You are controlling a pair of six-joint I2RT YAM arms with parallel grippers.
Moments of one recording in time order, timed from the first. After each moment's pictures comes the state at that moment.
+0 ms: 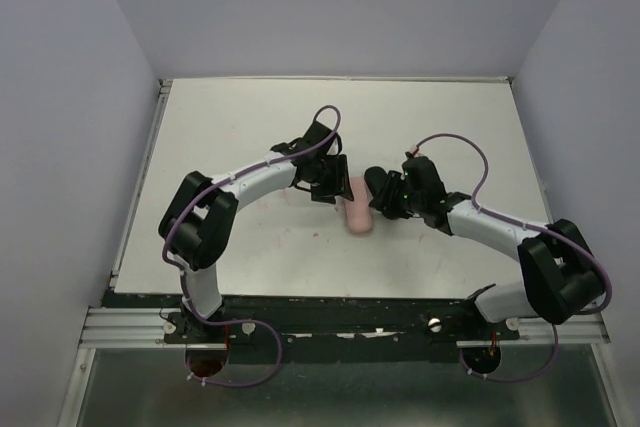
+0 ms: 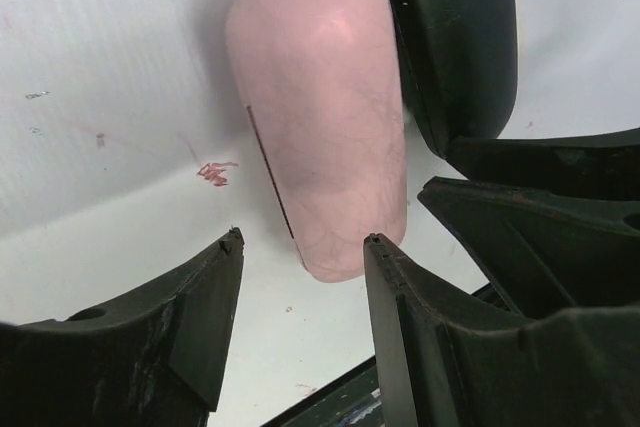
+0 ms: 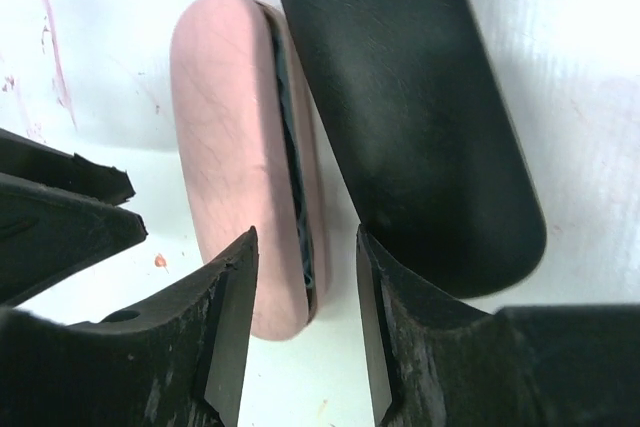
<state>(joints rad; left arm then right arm) -0.63 1.83 1.29 -0.45 0.30 -0.71 0.50 1.43 0.68 -0.01 -0.06 0.71</state>
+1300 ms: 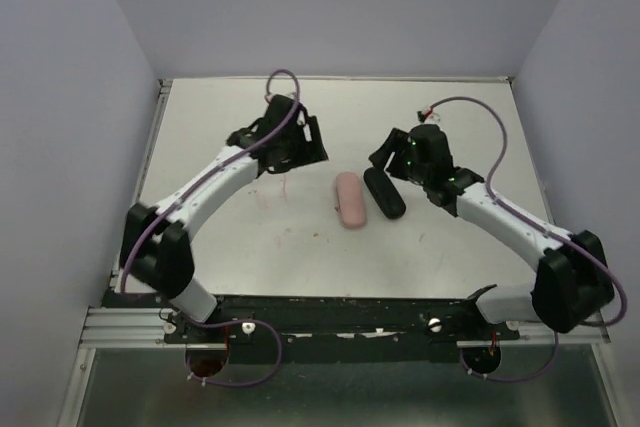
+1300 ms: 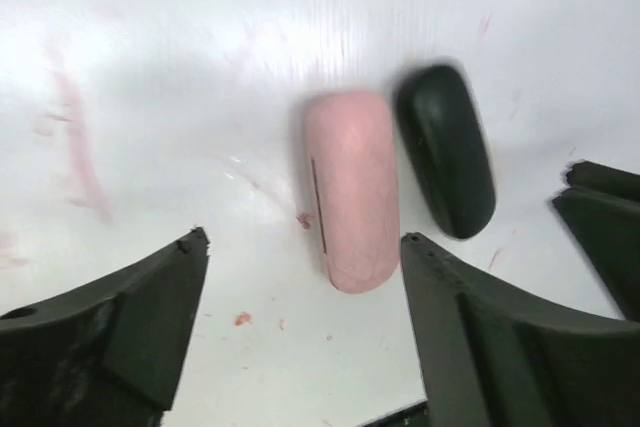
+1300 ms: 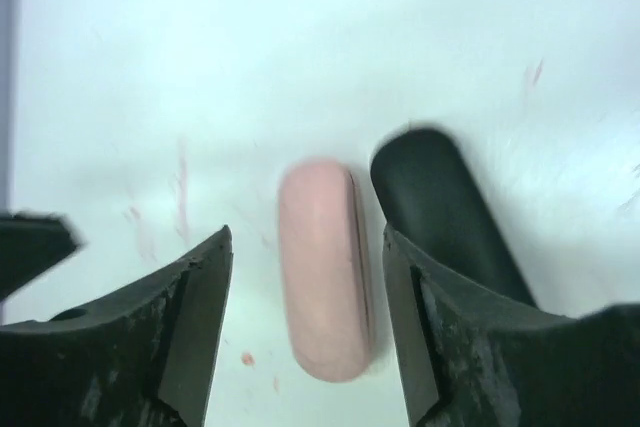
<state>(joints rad) -0.57 1.74 1.37 -0.55 0.09 -0.69 0.50 1.44 0.88 -0.06 0.03 0.69</state>
